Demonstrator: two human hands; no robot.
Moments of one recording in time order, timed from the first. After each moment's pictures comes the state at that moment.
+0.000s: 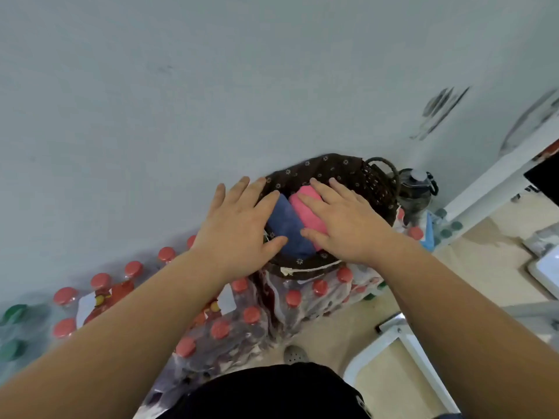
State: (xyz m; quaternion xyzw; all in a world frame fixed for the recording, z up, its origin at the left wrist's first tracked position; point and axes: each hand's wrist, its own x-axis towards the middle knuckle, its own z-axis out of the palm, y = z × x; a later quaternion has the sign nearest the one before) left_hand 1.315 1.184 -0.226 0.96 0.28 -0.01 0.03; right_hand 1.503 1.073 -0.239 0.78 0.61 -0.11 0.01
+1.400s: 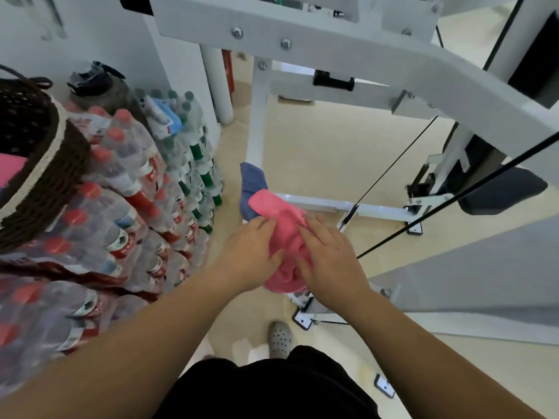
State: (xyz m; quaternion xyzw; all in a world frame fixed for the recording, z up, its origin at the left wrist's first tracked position) left_hand 1.295 0.799 -0.345 0.94 -0.17 -0.18 0.24; right_hand 1.246 0.617 -0.355 0.99 0.09 0.00 -0.13
